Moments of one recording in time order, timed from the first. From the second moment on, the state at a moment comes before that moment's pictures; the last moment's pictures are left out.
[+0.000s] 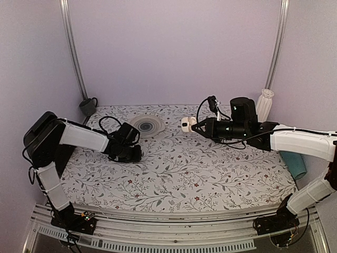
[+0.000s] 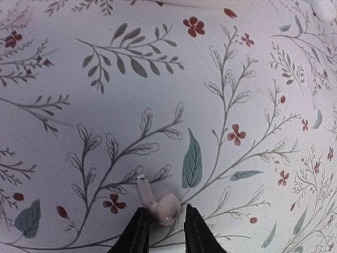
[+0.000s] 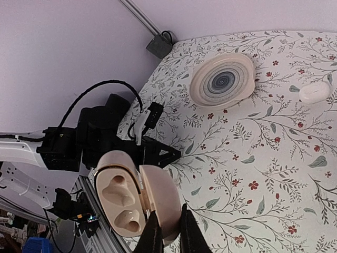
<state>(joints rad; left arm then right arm) -0.61 1.83 0.96 -0.15 -0.12 -0.64 0.72 1.41 0.97 0.07 -0.28 0.59</state>
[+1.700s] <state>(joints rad) -0.64 1.83 0.99 -0.20 -0.09 -0.65 0.72 1.43 0.95 0.10 -0.32 0.60</state>
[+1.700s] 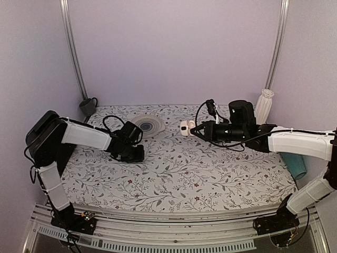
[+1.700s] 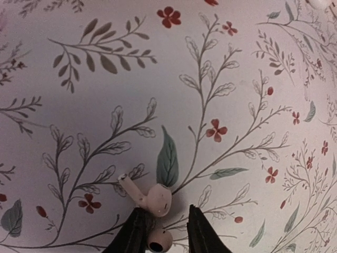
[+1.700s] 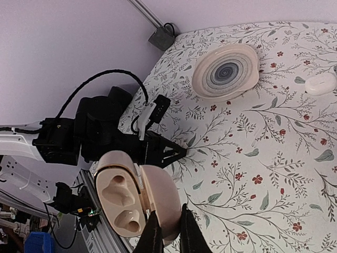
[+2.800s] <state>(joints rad) -0.52 1.85 1.10 -0.23 -0.07 -0.54 0.72 1.39 0.94 0.07 -0.29 0.60</state>
